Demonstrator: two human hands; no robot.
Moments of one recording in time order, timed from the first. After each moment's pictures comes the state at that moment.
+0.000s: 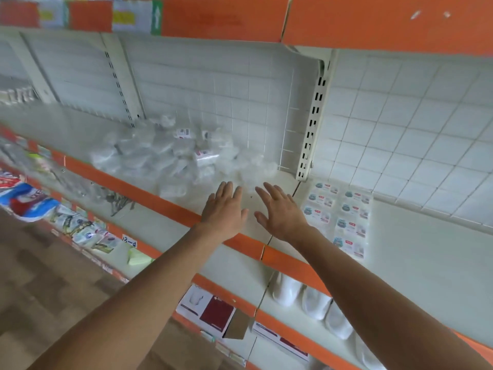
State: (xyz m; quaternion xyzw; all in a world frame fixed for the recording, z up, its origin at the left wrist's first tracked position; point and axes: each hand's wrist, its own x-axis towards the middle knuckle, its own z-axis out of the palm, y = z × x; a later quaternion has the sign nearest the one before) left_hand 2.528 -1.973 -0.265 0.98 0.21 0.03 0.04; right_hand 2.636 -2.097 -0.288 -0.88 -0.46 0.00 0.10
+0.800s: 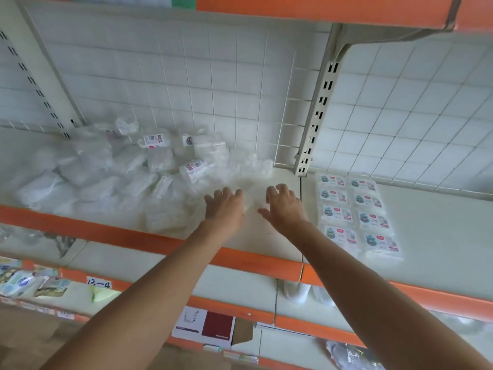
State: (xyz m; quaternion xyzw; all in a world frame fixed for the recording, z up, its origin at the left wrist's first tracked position) left_hand 2.593 -1.871 -0.290 0.99 0.11 -0.02 -0.01; right_hand 2.656 -2.009 -0.306 -0.96 -0.25 -0.02 0.09
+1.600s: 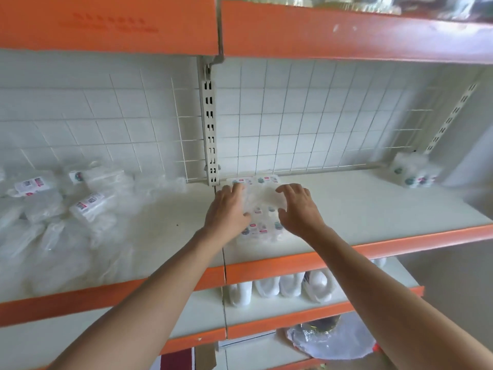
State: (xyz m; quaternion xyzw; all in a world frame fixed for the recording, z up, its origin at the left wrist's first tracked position) left_hand 2.625 -2.023 -0.264 0.96 -0.11 0.11 0.23; right_hand 2.630 -2.206 -0.269 -0.97 -0.07 -0.12 0.20
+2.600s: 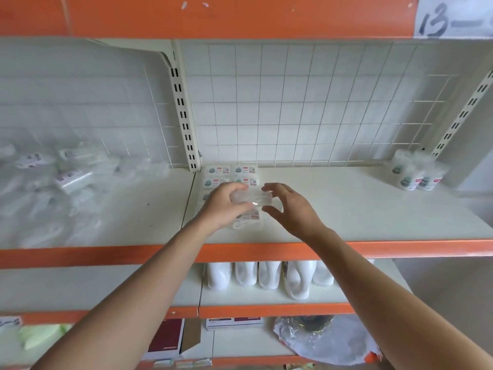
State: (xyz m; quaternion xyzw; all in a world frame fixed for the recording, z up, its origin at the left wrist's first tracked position) left_hand 2.601 -2.127 -0.257 0.88 0.00 0.03 0.47; right_hand 2.630 -2.321 -0.280 -0.90 -0.27 -0.12 0.31
